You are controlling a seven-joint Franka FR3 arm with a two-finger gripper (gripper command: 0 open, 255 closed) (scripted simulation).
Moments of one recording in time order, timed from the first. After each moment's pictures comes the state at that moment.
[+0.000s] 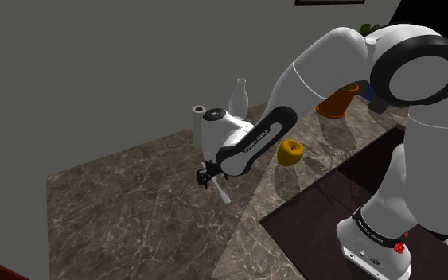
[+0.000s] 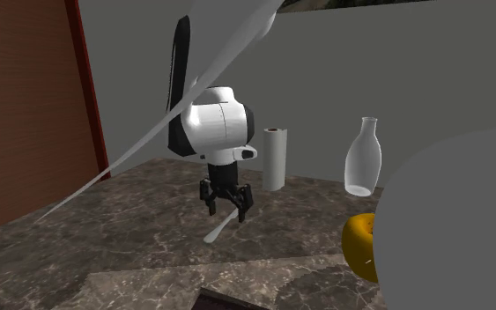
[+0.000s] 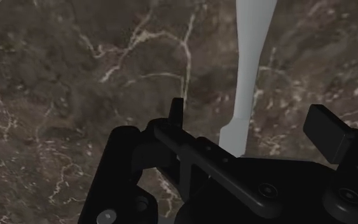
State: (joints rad) arm 0.54 0.43 0.01 -2.18 -0.08 2.56 0.79
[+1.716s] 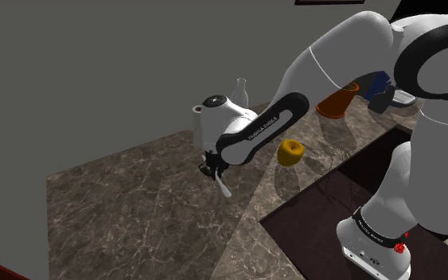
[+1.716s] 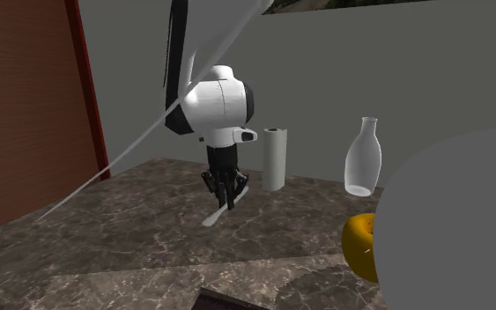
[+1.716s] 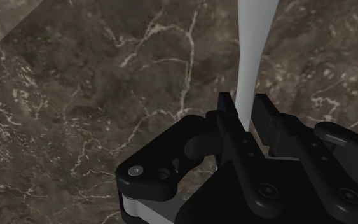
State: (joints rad) arm 0.54 0.33 0.01 -2.18 -0.07 2.47 0.78
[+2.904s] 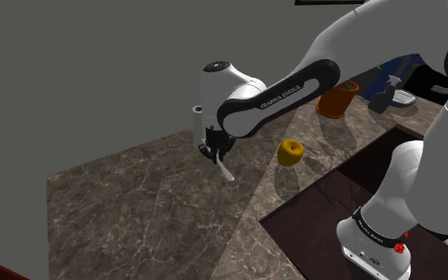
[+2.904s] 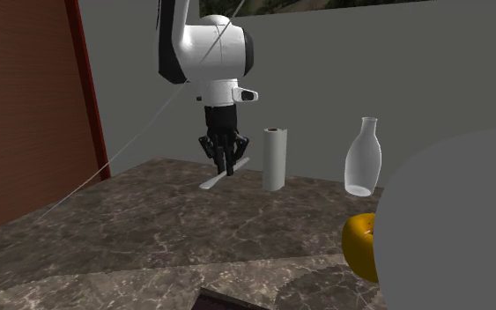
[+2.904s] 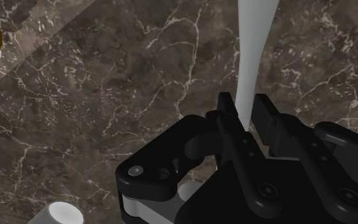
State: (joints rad) arm 0.53 0.15 0.02 -2.14 -0.06 2.25 0.77
